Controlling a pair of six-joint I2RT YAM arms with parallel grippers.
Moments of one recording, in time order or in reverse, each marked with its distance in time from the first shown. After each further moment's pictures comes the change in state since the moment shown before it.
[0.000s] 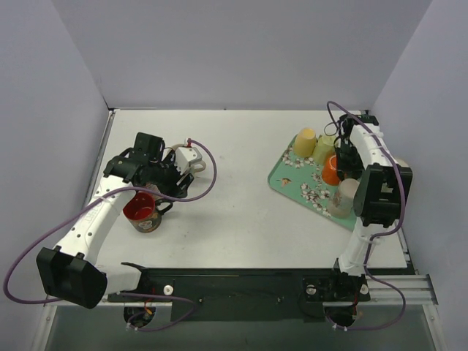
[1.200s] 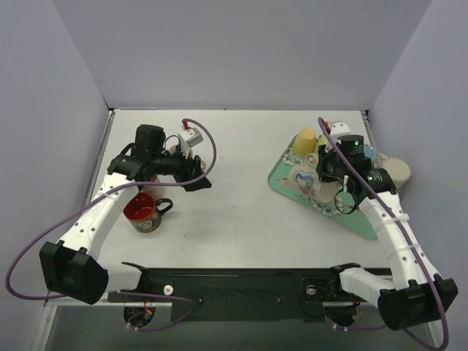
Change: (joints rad) left arm -0.008 0.029 0.008 0.193 0.356 -0.305; right arm 0.266 -0.794 -0.517 0.494 -0.211 -0.067
